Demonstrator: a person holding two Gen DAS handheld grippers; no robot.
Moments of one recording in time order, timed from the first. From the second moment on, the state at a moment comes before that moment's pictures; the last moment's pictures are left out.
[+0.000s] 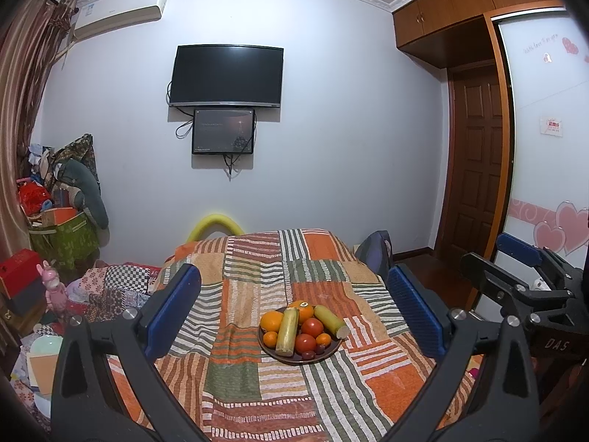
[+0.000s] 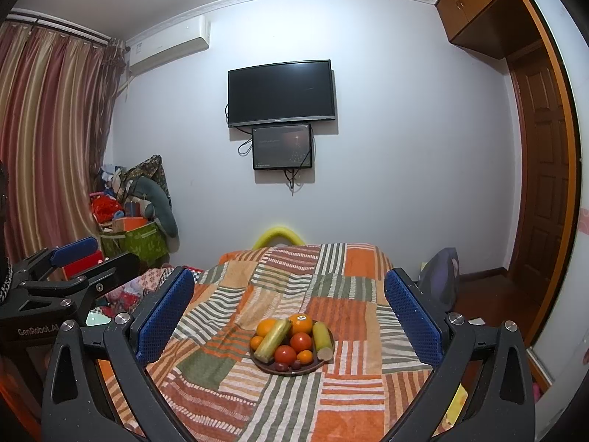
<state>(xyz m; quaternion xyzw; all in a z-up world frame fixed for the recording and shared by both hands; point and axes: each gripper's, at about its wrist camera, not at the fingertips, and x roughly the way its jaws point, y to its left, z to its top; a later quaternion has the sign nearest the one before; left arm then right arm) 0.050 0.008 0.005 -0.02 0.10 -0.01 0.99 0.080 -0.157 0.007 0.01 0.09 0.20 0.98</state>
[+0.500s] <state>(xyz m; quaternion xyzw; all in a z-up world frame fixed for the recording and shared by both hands) 0.054 0.008 0.002 -0.02 0.11 -0.02 0.99 0.080 -0.159 0.004 0.01 0.09 0.20 0.98</state>
